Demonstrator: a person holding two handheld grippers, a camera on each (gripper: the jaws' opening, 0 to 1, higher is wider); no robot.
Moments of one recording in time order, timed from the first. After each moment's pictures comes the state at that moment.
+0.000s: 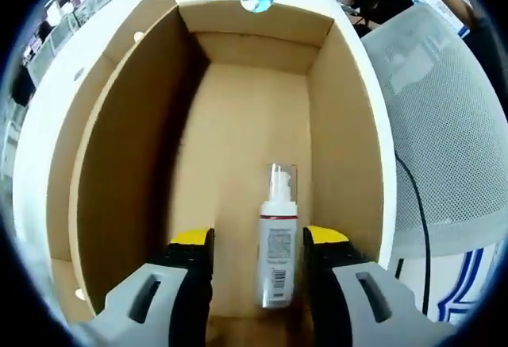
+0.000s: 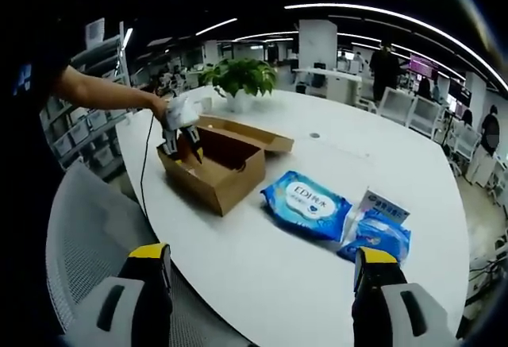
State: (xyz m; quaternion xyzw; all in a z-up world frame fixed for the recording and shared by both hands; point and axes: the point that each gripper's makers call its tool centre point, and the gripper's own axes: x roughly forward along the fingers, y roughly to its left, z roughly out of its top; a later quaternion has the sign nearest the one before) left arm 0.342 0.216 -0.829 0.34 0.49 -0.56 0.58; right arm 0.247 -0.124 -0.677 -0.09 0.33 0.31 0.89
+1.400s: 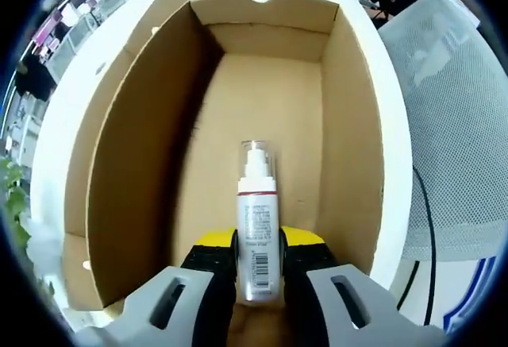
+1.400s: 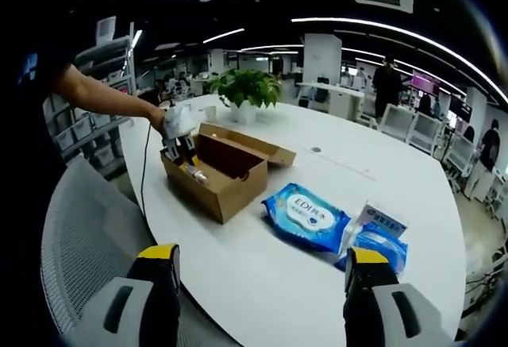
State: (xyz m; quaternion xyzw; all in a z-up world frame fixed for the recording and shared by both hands) left arm 0.347 0.228 -0.819 0.38 0.47 -0.50 0.62; right arm 0.247 -0.118 -0.669 -0.10 0.28 0.32 0.90
